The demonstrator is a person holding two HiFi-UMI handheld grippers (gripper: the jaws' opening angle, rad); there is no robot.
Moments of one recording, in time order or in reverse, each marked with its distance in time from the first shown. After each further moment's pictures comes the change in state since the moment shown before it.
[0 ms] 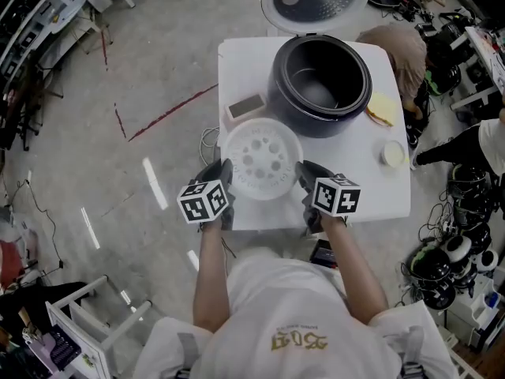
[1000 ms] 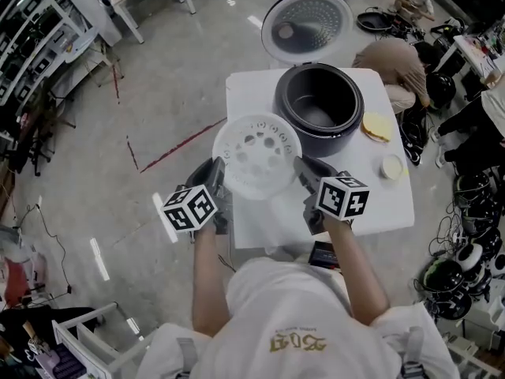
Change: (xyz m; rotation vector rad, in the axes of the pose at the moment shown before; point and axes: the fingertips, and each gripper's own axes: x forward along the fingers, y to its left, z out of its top) left arm -0.066 -0.021 0.115 0.010 -0.245 -0.125; right arm -0.036 0.084 0.091 -0.052 -0.248 0.128
